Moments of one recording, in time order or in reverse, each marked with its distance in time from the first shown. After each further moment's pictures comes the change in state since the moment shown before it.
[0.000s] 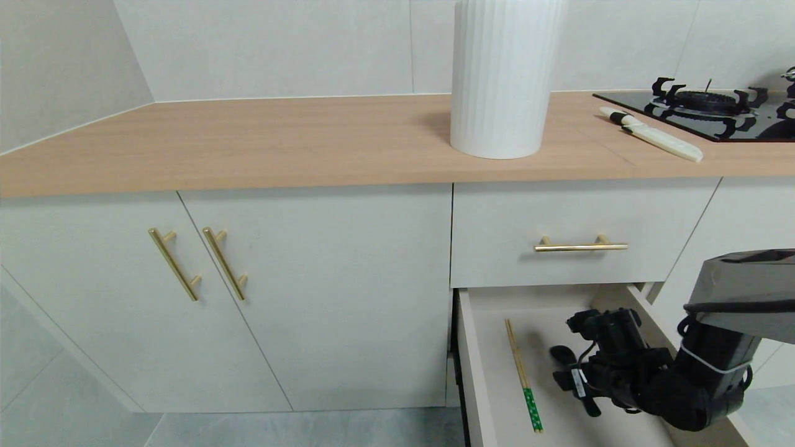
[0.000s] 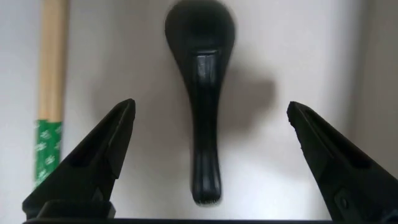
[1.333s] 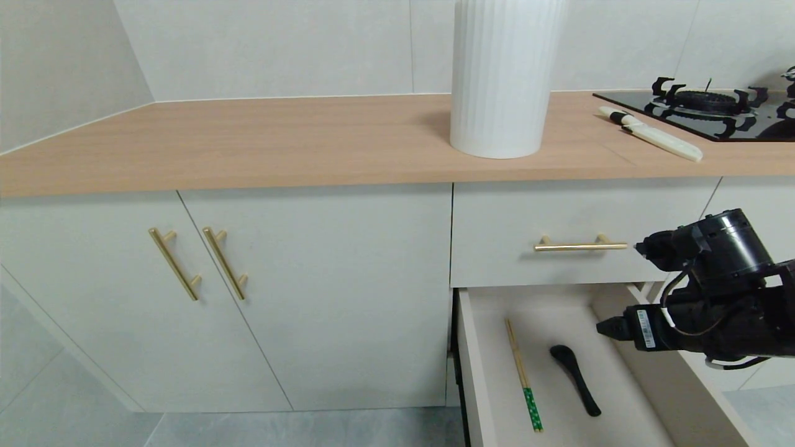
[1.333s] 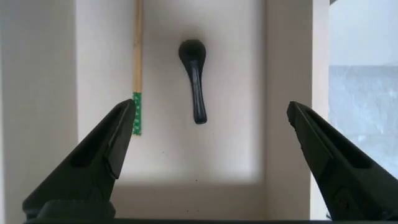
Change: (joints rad) left arm 0.000 0.000 0.000 0.000 0.000 0.000; right arm 0.046 -0.662 -0.243 0.903 0.009 0.143
